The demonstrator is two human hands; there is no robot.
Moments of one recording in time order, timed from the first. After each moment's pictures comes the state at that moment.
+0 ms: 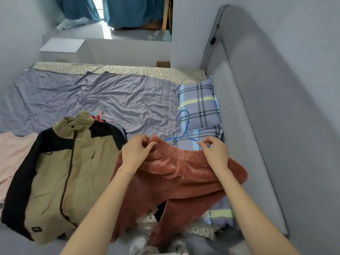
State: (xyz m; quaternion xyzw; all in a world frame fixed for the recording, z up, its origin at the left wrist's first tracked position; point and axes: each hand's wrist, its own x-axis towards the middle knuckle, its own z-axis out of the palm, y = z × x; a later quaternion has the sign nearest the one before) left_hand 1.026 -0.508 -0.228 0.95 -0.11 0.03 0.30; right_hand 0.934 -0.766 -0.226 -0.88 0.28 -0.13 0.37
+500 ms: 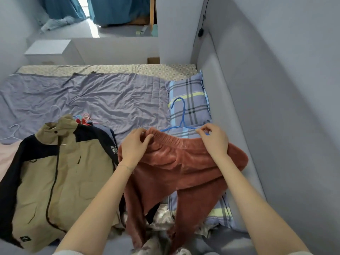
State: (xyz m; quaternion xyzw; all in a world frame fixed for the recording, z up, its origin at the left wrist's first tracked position) left_hand 1.040 -0.593 -0.239 0.94 -0.14 0.04 0.32; right_hand 0.947 -0.850 -0.212 -0.89 0.26 -0.15 0.35
